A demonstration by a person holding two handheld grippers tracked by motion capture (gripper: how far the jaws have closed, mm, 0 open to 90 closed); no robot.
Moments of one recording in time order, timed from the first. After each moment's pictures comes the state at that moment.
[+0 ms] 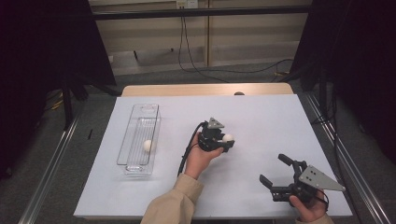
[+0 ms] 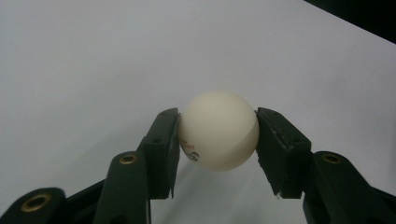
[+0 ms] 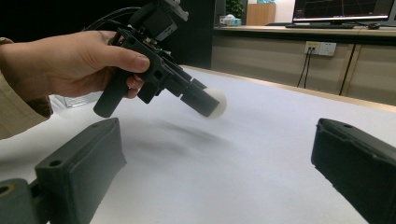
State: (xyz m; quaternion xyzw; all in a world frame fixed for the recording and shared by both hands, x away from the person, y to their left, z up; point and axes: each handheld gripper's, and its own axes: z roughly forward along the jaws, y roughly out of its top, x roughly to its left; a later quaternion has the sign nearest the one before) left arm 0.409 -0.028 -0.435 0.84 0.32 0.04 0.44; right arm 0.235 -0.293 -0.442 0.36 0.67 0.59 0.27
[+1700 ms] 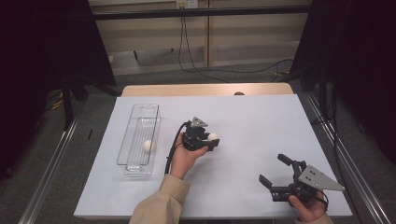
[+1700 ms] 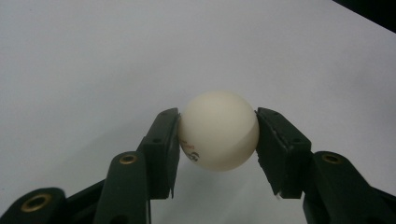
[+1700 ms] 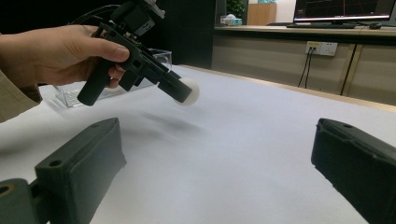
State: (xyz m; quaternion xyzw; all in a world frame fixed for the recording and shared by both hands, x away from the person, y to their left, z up) left arm 0.411 0.017 -0.430 0.83 0.36 0.05 0.43; right arm 0.235 -0.292 -0.442 0.36 0.67 0.59 0.27
